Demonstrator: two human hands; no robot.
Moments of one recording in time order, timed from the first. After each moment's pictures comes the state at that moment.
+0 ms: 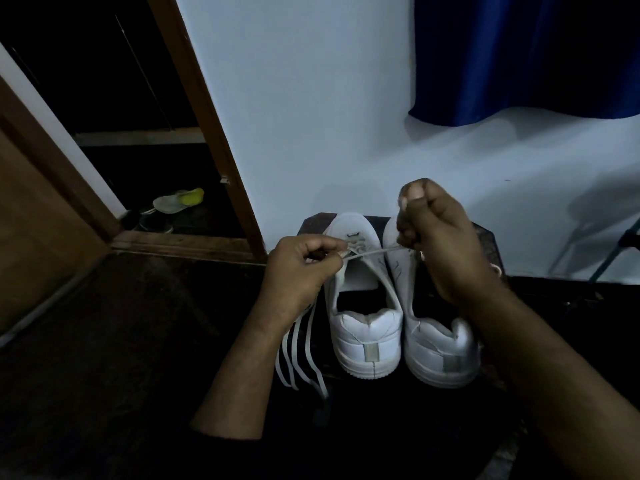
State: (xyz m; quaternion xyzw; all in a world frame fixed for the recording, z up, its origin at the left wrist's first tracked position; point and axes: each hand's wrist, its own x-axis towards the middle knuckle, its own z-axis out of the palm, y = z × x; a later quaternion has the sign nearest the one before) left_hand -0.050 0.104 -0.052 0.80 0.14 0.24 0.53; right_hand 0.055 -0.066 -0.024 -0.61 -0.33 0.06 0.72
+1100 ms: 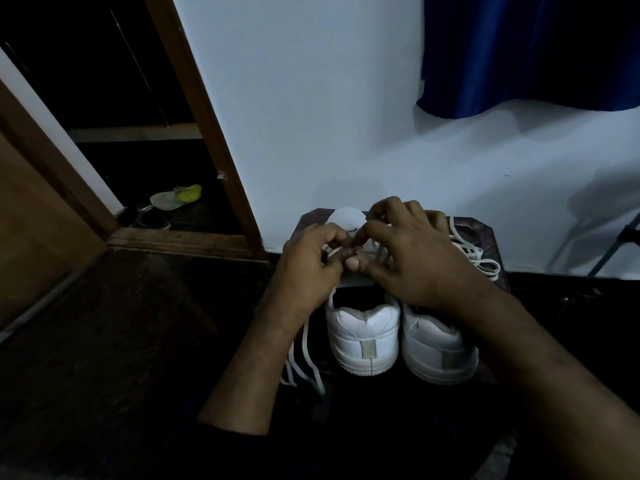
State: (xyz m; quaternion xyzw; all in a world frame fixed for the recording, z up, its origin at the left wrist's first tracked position) left_hand -0.040 0.097 -0.057 0.88 0.08 0.26 0.38; right_hand 0.050 -0.067 -0.034 -0.86 -0.46 -0.13 0.18
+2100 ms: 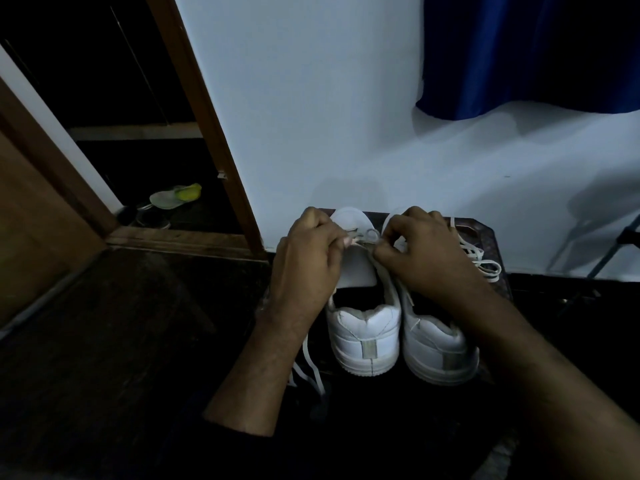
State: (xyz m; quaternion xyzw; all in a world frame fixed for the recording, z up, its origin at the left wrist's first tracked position) left_hand -0.034 0.097 -0.057 0.91 0.07 0.34 0.23; right_hand 0.051 -0.063 -0.035 -0.89 -0.32 -0.06 0.31
